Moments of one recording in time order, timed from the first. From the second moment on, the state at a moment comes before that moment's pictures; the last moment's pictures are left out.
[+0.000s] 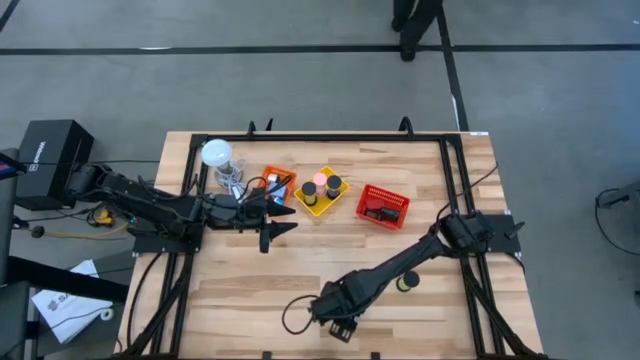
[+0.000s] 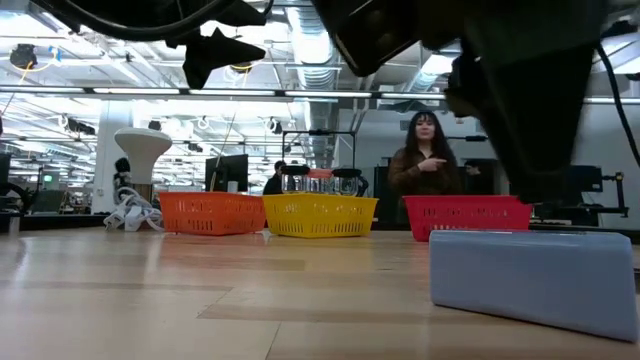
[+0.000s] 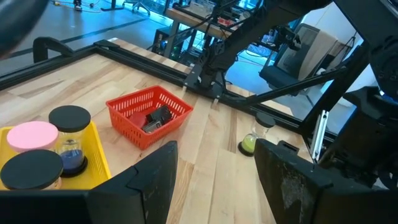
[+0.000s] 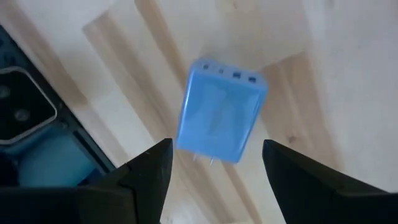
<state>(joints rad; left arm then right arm) -0.18 1.08 0.54 0.36 -0.30 -0.40 0.50 2.26 1.91 -1.14 -0.20 0.94</state>
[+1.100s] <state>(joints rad) -0.18 1.08 0.54 0.37 -0.30 -0.40 0.52 2.26 1.91 -1.14 -0.15 0.96</state>
